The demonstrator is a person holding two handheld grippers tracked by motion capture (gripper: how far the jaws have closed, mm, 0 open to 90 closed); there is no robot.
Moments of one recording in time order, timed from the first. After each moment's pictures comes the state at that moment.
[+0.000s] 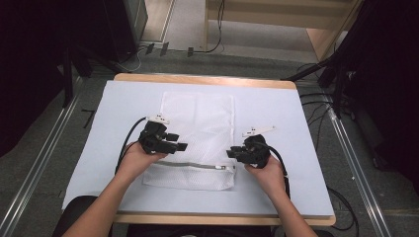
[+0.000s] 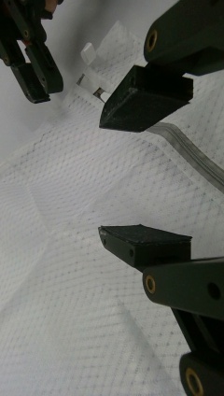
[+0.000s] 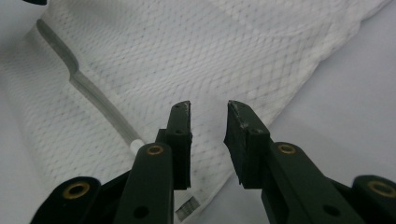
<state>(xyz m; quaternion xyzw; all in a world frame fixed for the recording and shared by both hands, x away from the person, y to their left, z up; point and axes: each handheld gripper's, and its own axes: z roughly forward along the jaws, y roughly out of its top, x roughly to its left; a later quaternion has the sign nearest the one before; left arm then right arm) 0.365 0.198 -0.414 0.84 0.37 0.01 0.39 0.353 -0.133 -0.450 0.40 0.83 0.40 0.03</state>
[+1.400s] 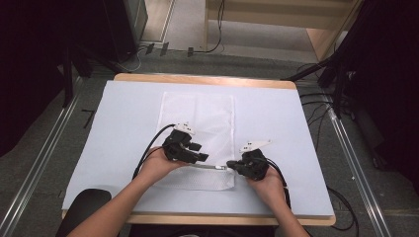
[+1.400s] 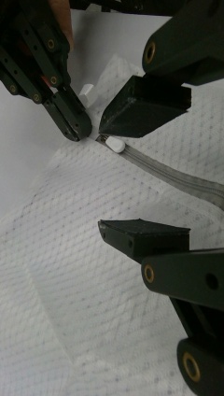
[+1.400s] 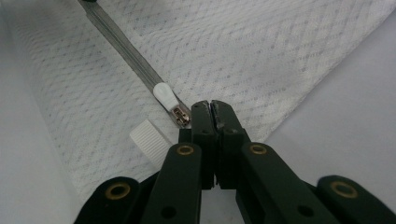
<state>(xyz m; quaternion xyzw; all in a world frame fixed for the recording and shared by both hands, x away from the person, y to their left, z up) 0.356 0.135 -0.429 0.87 0.31 -0.02 0.38 0.327 -0.131 -0.474 0.35 0.85 0.39 0.02</state>
